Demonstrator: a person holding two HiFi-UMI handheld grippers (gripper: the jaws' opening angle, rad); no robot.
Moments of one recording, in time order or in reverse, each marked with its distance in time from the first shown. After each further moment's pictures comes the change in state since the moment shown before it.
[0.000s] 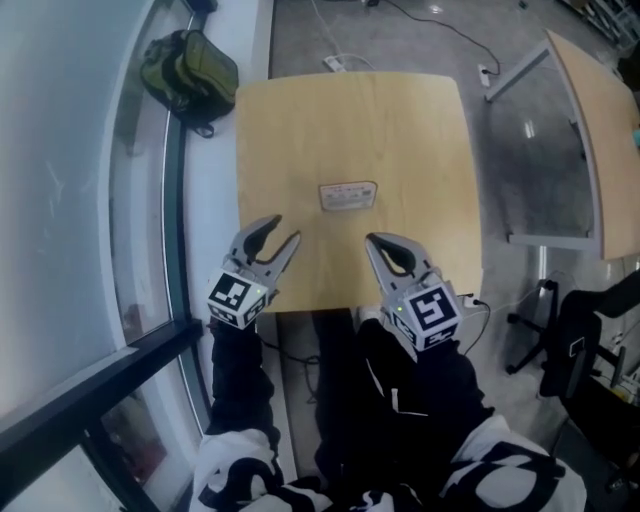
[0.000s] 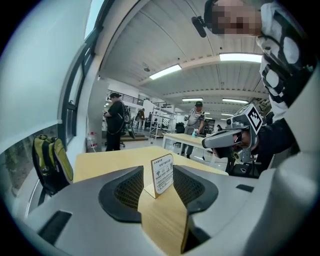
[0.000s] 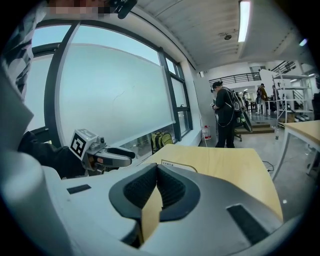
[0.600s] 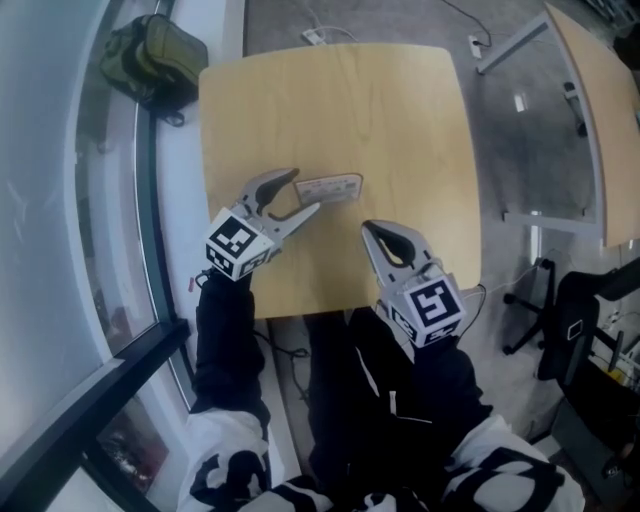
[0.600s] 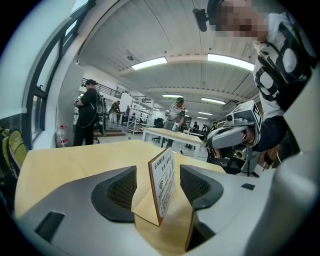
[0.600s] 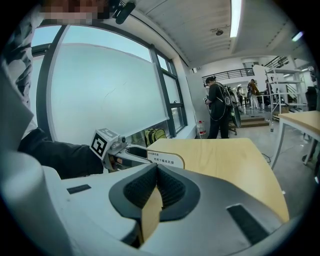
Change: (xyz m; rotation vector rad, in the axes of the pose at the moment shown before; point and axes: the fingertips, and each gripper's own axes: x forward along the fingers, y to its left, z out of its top) left arm 0.114 0.001 -0.016 0.051 0.056 -0.279; right arm 0.017 -0.037 -0.028 0.068 0.023 -0.040
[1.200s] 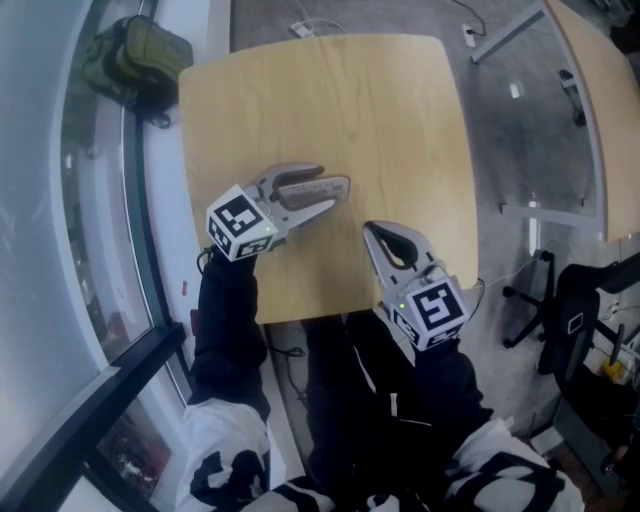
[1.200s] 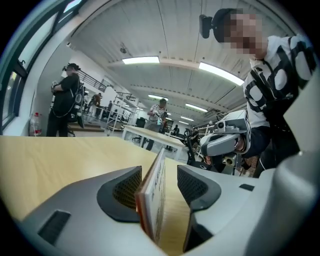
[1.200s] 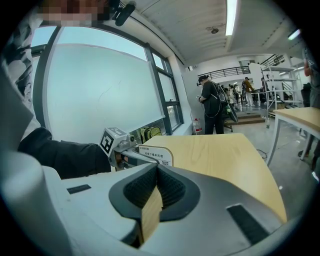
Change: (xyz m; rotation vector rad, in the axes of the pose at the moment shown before) left arm 0.057 -0.025 0.009 -0.027 -0.020 -0.266; right arm -0.009 -0.026 -0.012 0.031 0.019 -0.027
